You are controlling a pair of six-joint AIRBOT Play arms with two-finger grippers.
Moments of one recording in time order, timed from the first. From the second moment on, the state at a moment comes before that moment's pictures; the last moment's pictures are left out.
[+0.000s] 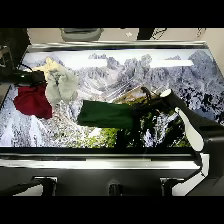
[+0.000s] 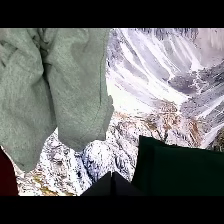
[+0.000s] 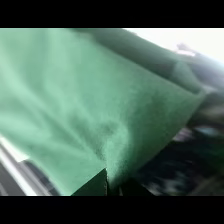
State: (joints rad) left arm 0.05 -1.33 1.56 1.31 -1.17 -1.55; right arm 0.04 -1.83 1.34 -0.66 1.25 1.09
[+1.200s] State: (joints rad) left arm 0.04 -1.34 1.56 1.31 -1.16 -1.49; right arm -0.94 -1.32 1.55 -0.84 1.45 1.16
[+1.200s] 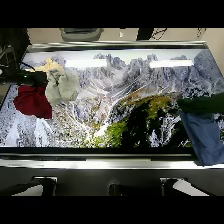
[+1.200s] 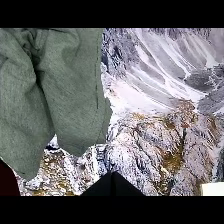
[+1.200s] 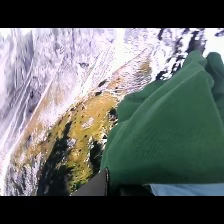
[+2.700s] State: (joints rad) left arm 0.04 -1.34 1.63 1.32 -1.19 -1.45; right arm -1.12 -1.29 1.25 -1.47 1.44 1.00
